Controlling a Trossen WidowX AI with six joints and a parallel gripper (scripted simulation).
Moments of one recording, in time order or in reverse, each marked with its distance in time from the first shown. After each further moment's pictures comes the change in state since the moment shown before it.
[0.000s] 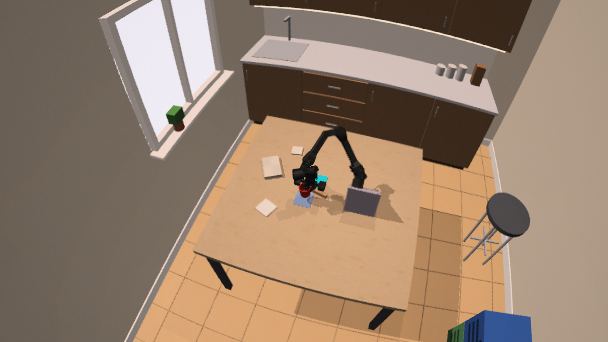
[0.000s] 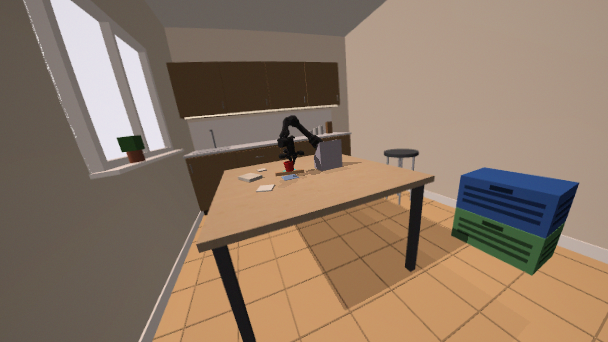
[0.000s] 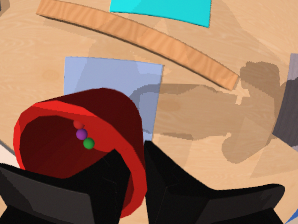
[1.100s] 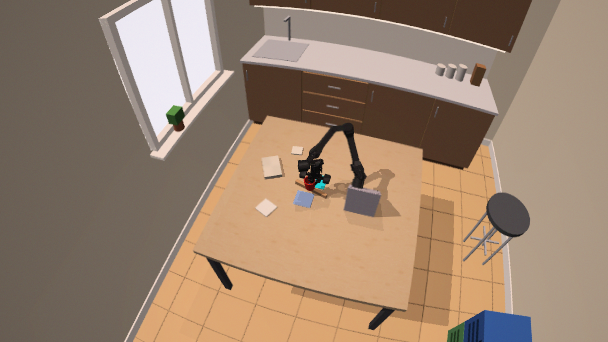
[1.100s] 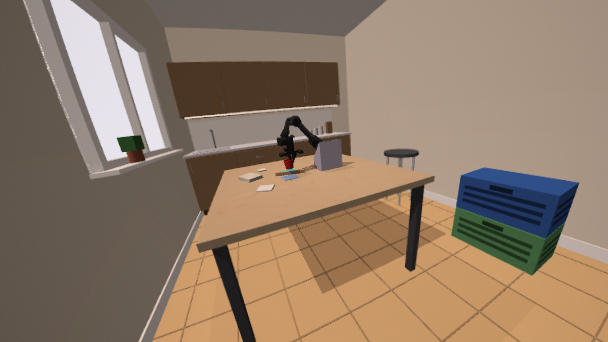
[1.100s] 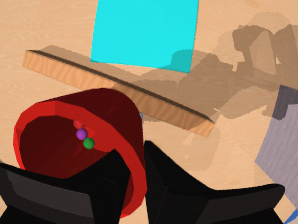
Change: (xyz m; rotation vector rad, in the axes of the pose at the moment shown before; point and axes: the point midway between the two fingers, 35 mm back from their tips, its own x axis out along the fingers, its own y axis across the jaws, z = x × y) arm -0.001 -0.015 0.060 0.004 0.002 -0.002
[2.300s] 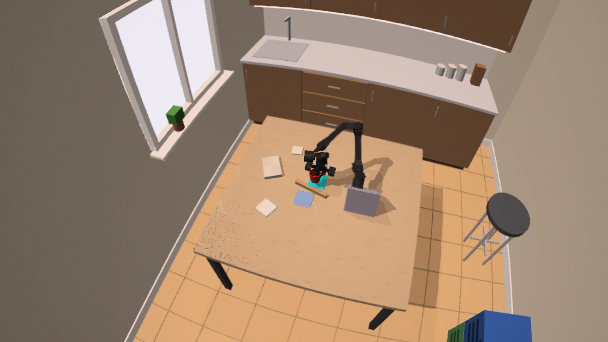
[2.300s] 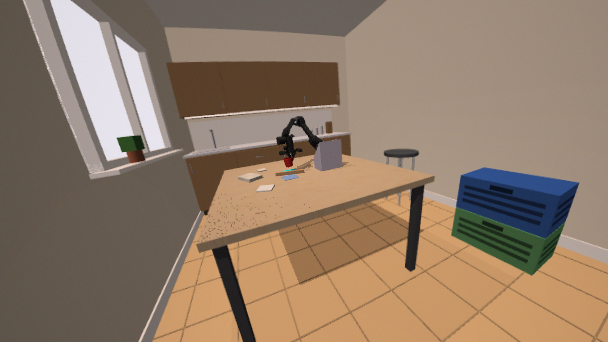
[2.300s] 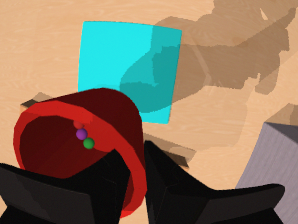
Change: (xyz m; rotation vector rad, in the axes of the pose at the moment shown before) arm -0.003 -0.015 0.066 0.002 -0.001 0.003
